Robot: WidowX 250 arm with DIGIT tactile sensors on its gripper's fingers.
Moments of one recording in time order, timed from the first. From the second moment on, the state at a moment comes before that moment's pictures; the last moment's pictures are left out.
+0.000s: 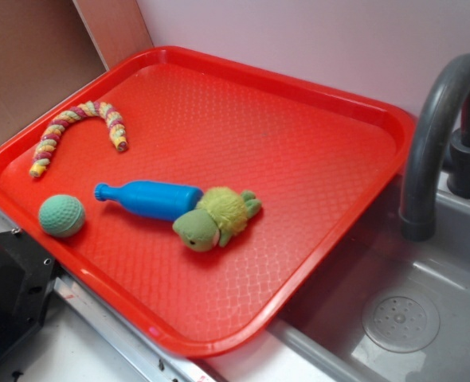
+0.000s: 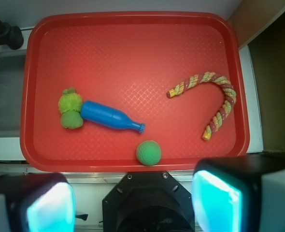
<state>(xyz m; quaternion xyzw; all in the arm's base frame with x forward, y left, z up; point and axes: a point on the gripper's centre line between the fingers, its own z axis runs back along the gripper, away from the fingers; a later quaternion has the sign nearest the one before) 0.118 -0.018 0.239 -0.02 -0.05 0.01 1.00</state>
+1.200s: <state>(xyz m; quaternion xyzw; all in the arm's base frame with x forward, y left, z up) 0.145 -0.057 0.182 0.04 -0.04 -0.38 0.92</state>
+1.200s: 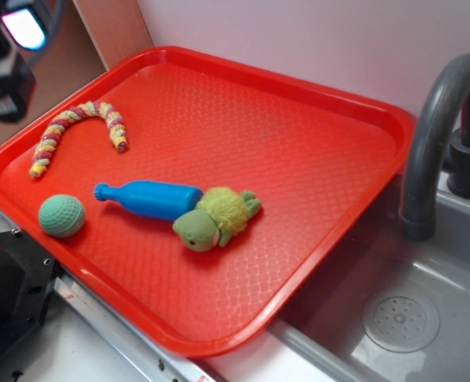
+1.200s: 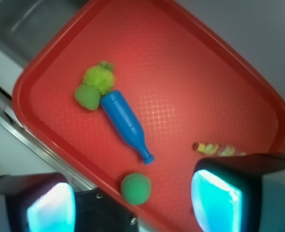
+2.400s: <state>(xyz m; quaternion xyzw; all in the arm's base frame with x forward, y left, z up) 0.181 -0.054 0.057 -0.03 0.03 -0.50 0.87</state>
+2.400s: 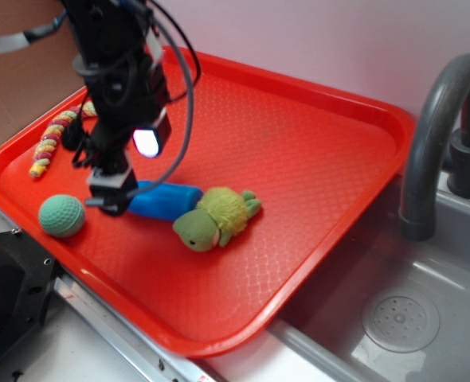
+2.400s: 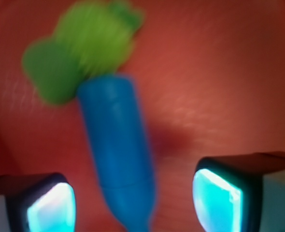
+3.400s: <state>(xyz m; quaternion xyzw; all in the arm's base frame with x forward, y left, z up) 0.180 -0.061 0.013 0.07 0.12 -0.49 0.86</state>
